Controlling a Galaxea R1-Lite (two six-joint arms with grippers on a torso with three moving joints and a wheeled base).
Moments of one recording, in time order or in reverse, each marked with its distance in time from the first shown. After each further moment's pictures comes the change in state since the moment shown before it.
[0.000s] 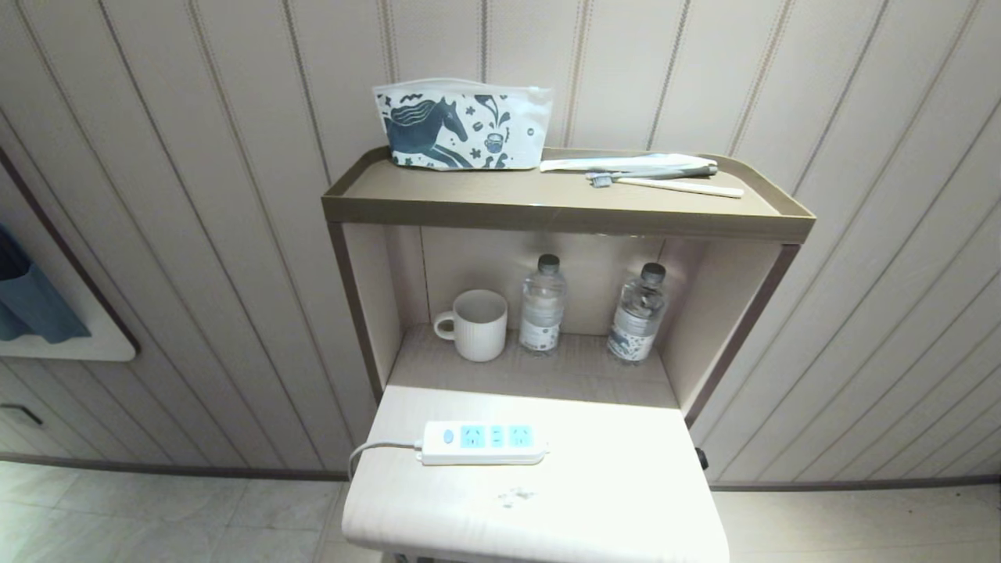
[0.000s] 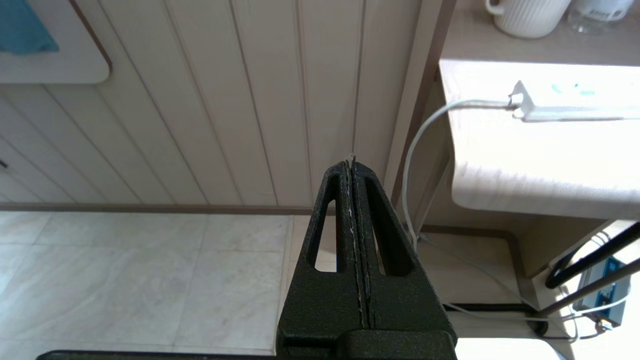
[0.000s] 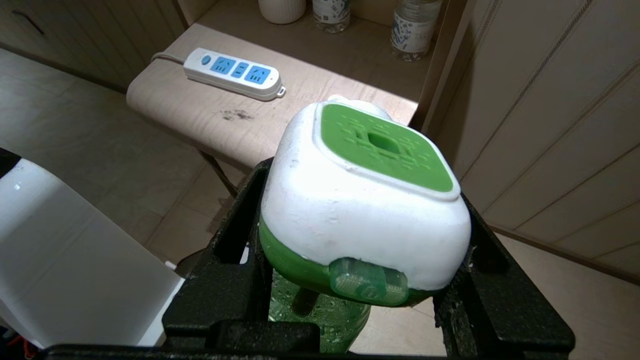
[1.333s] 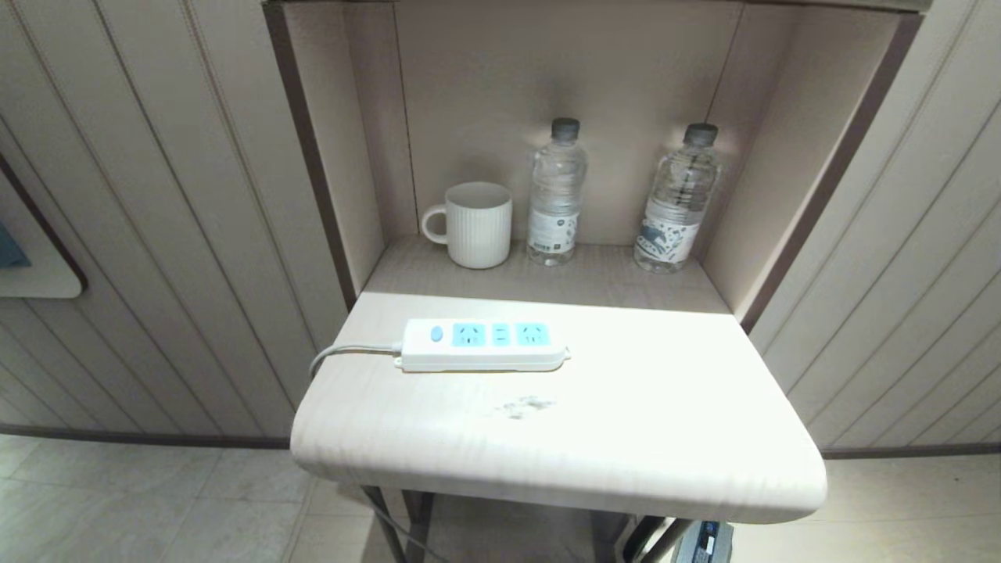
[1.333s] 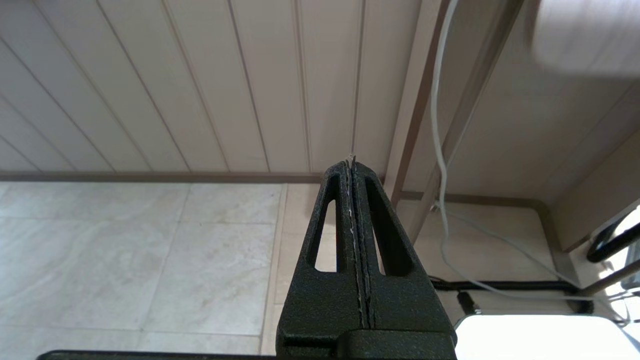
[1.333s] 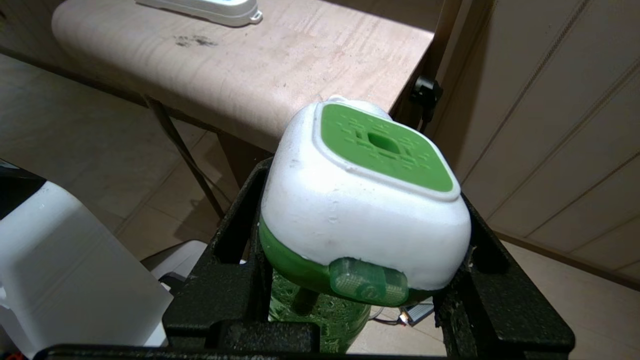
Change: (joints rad) left arm 0.000 0.000 0.000 0.000 0.000 0.000; right arm -0.005 -0.012 -0.090 0.014 -0.006 -0.019
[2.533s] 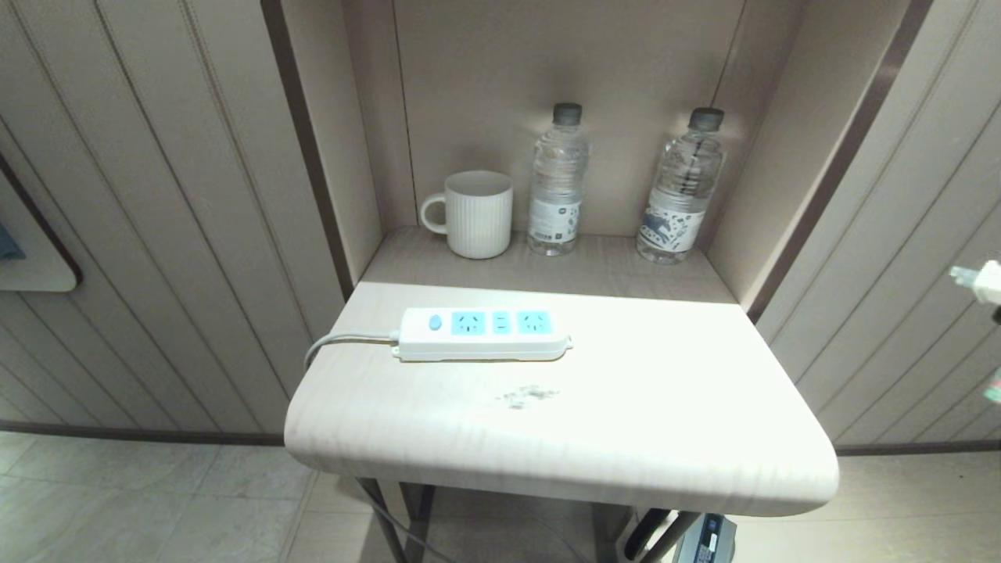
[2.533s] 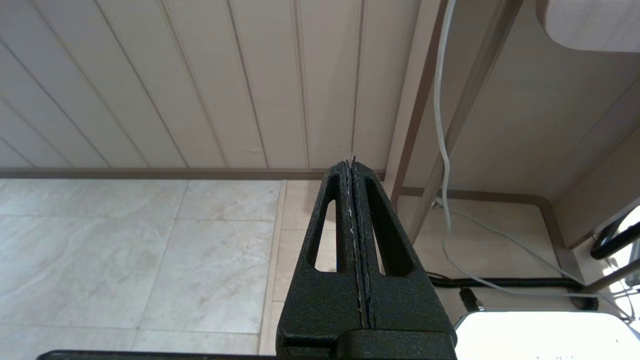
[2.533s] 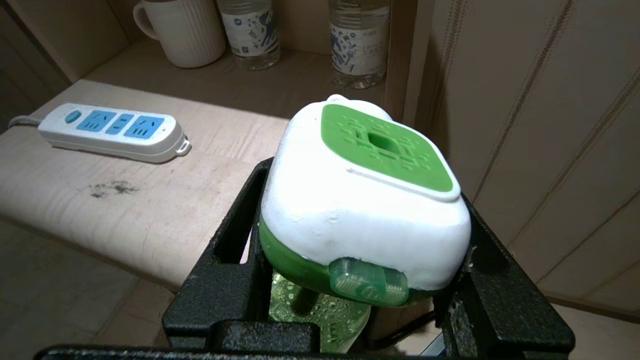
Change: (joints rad) left arm 0.000 0.000 0.000 0.000 0.000 0.000; right arm -0.099 0.413 0.123 -0.658 -0.008 0.110
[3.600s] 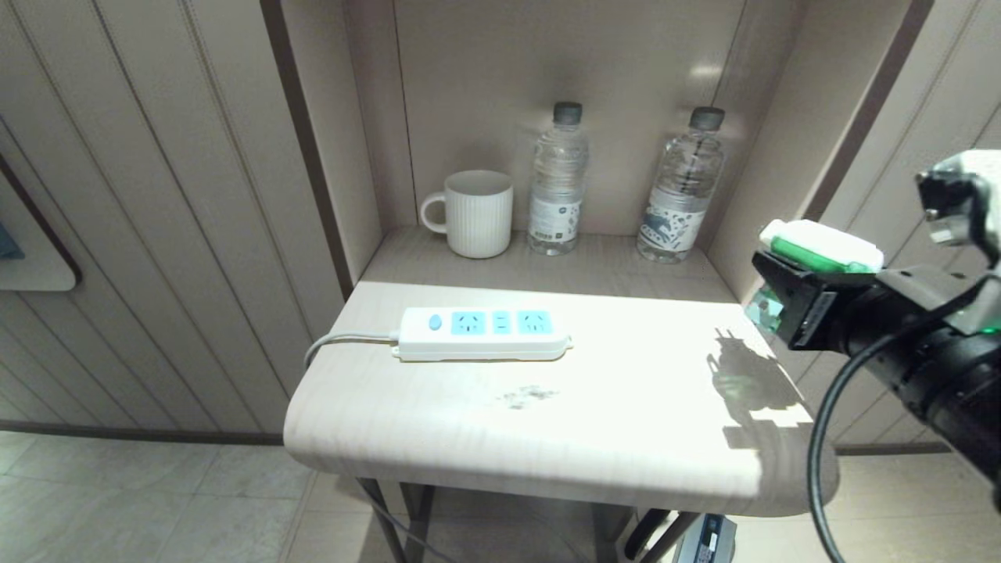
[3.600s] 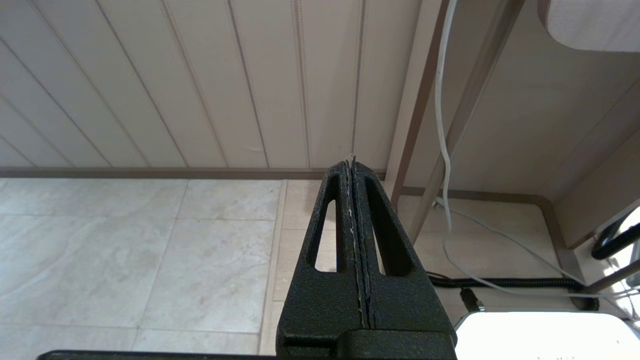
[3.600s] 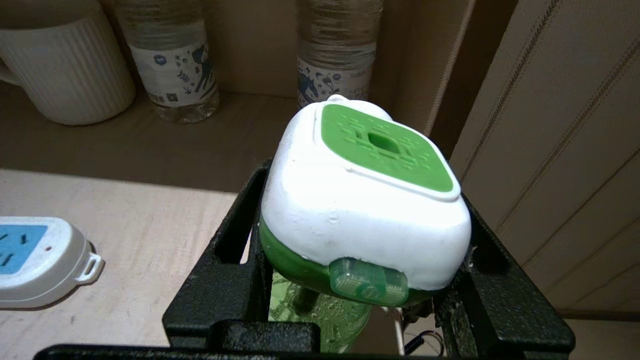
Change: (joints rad) left arm 0.000 0.000 0.000 0.000 0.000 0.000; right arm 0.614 0.531 0.108 -0.746 -0.911 -0.101
